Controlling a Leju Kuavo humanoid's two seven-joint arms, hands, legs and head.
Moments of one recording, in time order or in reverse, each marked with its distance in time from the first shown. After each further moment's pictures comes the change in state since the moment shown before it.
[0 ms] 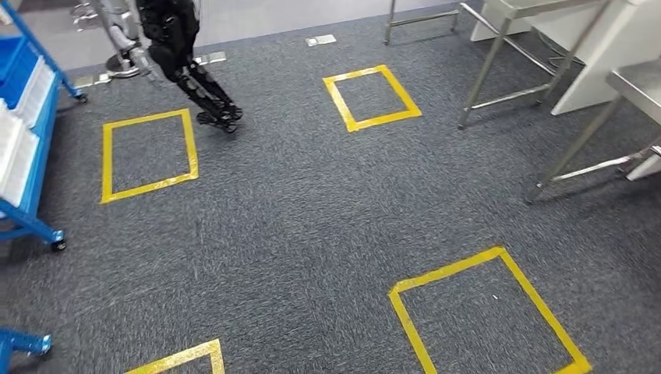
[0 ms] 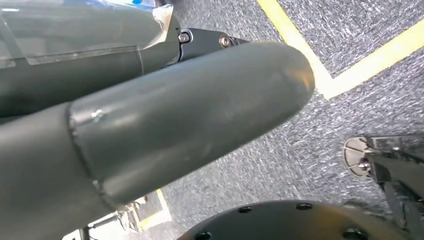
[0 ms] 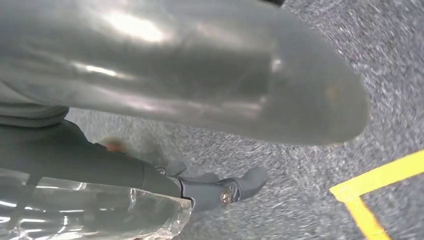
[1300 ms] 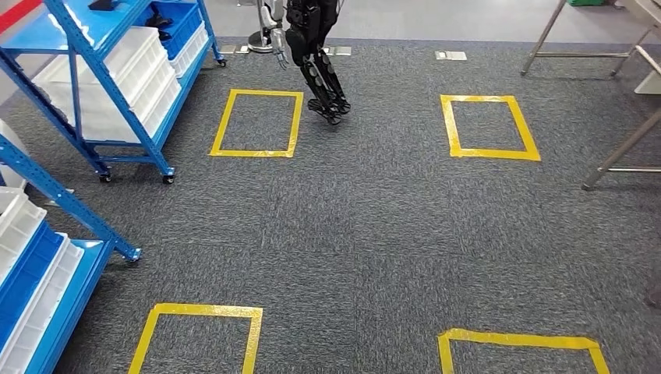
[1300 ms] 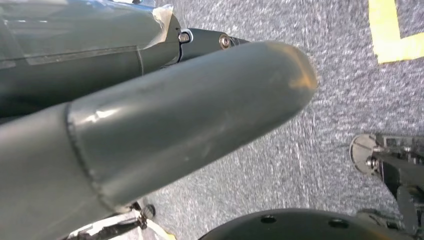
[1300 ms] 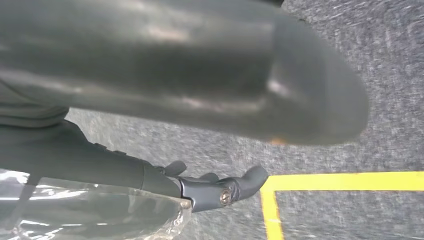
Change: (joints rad) left arm 0.002 0.000 -0.003 0.002 -0.003 0.007 0.033; right arm 0.003 -0.005 0.005 0.005 0.023 -0.007 0.015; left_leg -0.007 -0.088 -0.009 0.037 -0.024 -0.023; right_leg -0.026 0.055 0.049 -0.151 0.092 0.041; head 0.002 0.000
